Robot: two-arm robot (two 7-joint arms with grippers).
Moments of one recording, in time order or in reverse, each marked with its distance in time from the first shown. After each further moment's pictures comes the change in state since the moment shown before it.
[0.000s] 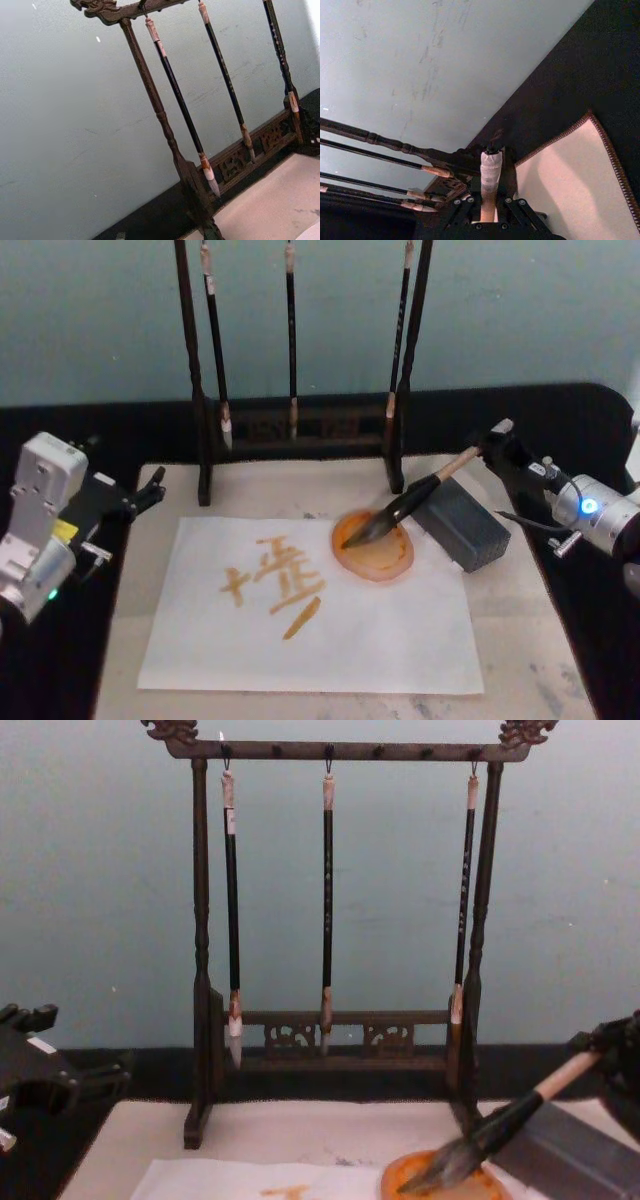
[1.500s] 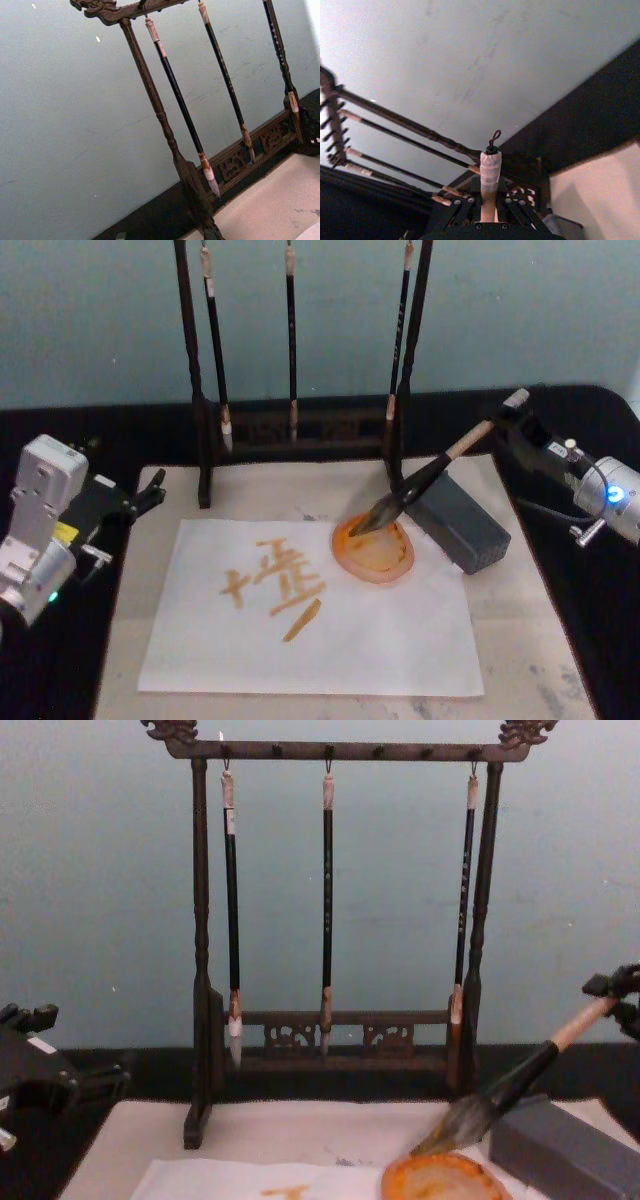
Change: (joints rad) left arm 0.000 0.000 0.000 0.000 0.000 0.000 0.000; right arm -0.071 0.005 0.107 -0.165 -0.091 0.045 0.055
